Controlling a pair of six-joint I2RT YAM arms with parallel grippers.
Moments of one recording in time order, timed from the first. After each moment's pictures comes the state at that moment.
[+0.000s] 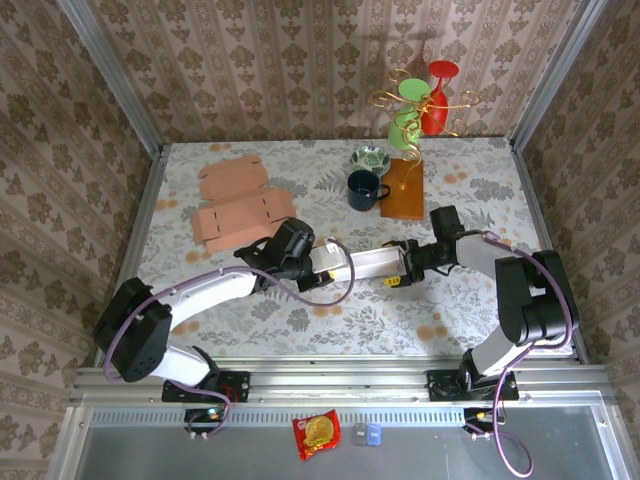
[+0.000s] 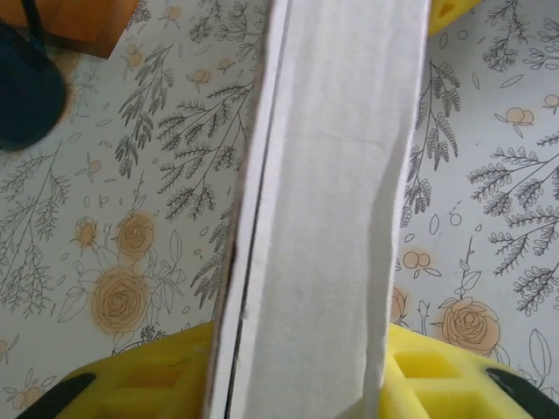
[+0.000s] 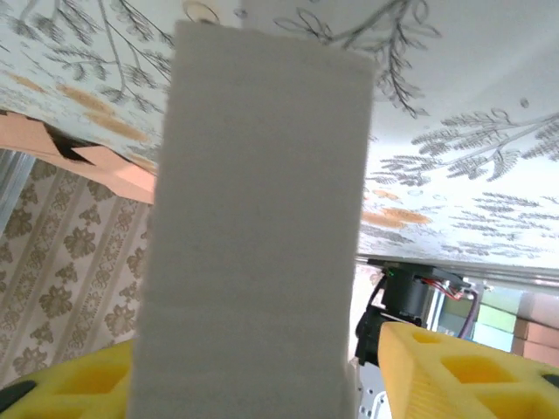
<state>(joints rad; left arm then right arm) -0.82 1.43 0.86 -0.25 0.24 0.54 0.11 1.60 0.79 -0.39 -0.95 1.57</state>
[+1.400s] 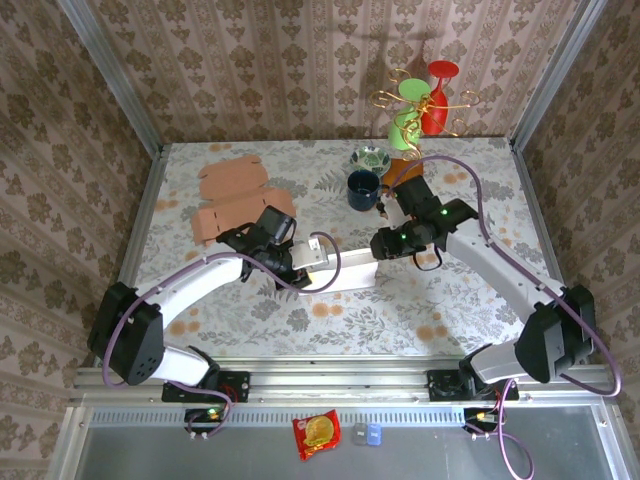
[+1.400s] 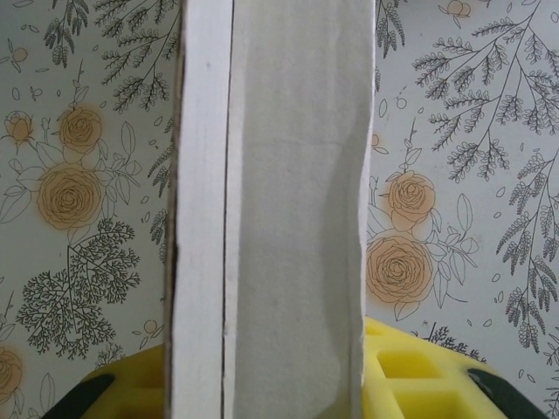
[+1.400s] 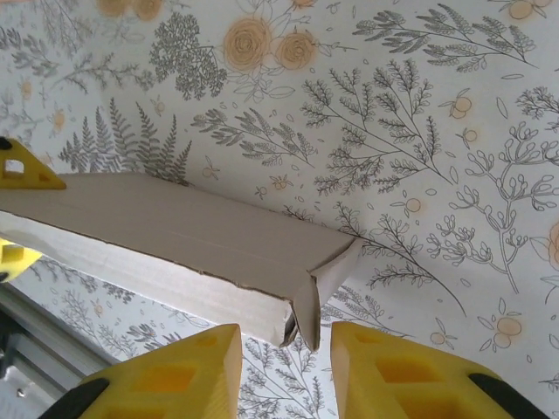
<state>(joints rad) -0.68 1.41 0.96 -0.63 0.37 0.67 0.45 1.42 1.20 -0.89 -0.24 0.23</state>
